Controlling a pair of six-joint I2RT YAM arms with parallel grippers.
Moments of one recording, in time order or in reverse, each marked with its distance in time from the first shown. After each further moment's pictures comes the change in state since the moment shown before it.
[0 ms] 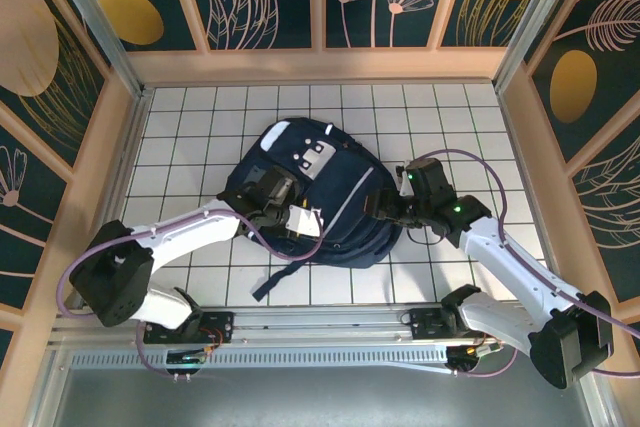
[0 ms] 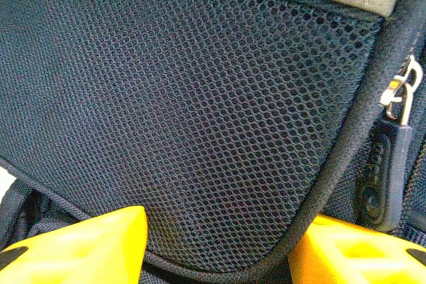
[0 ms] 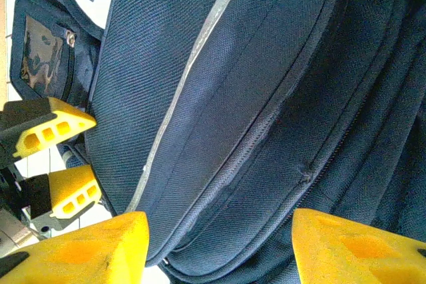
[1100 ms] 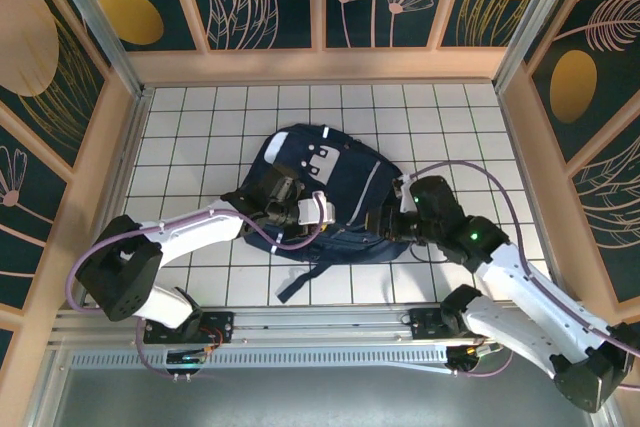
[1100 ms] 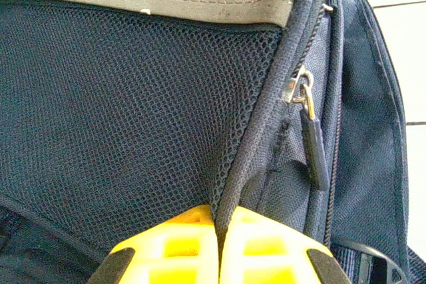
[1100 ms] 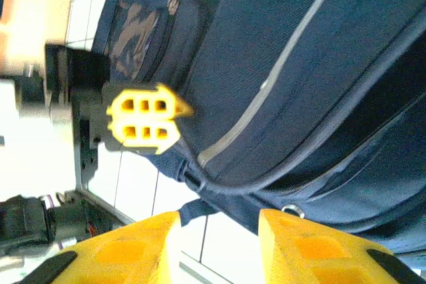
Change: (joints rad) left arm 0.004 0.031 -0.031 0.219 0.358 -0.451; right arm 0.190 -0.214 -0.028 -0.065 0.033 0.055
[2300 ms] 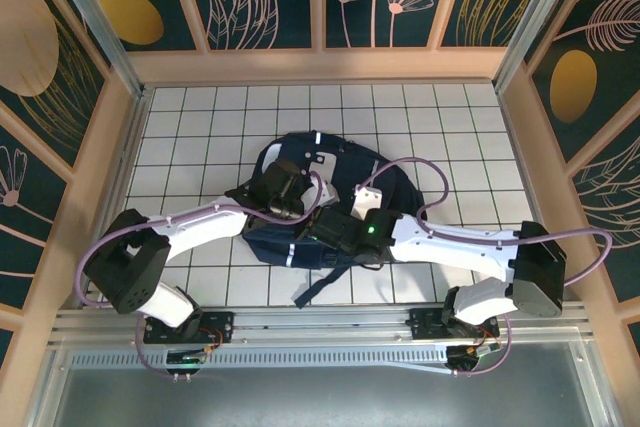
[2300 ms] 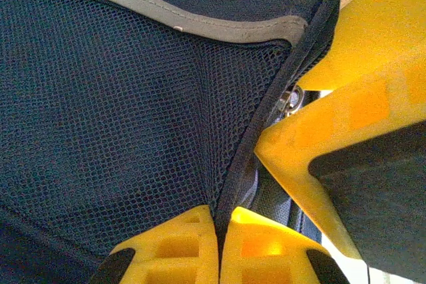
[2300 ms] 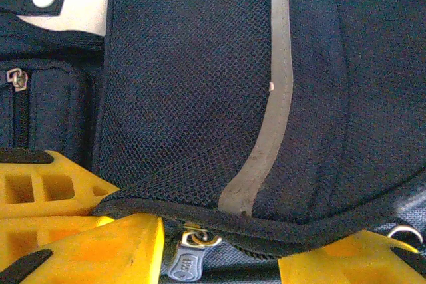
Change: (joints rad) left arm 0.017 0.048 0.026 0.067 0.197 -0.459; right arm 0.506 0.606 0.328 -0.262 0.831 0.612
